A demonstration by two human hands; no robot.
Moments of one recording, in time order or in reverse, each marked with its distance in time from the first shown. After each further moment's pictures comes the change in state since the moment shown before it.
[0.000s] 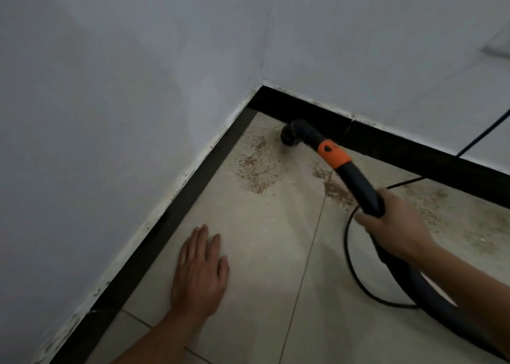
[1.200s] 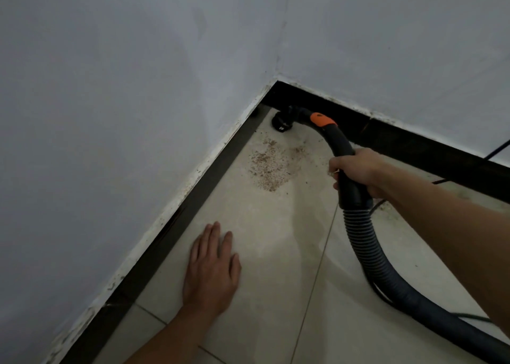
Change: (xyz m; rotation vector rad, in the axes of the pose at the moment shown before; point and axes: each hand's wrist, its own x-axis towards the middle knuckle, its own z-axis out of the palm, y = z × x) left_hand 0.002 -0.003 0.005 0.002 0.057 0.013; right_hand 0.088 -0.097 0.004 0.591 -0.309 0.334
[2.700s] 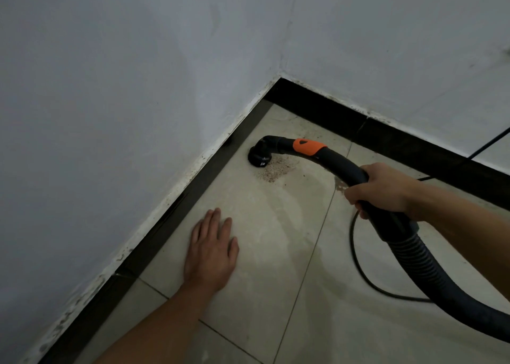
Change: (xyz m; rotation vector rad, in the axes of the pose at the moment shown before) left_hand -0.002 0.001 -0.006 -0.005 -0.018 -0.025; right_hand -0.077 0.023 -0.031 -0.443 -0.191 -0.152
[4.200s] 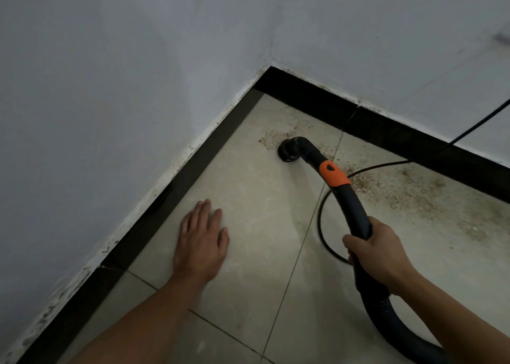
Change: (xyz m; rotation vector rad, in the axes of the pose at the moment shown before) left_hand -0.001 0.003 -0.003 -0.010 -0.030 -0.010; right_hand -0.034 0.103 0.084 0.114 0.364 0.076
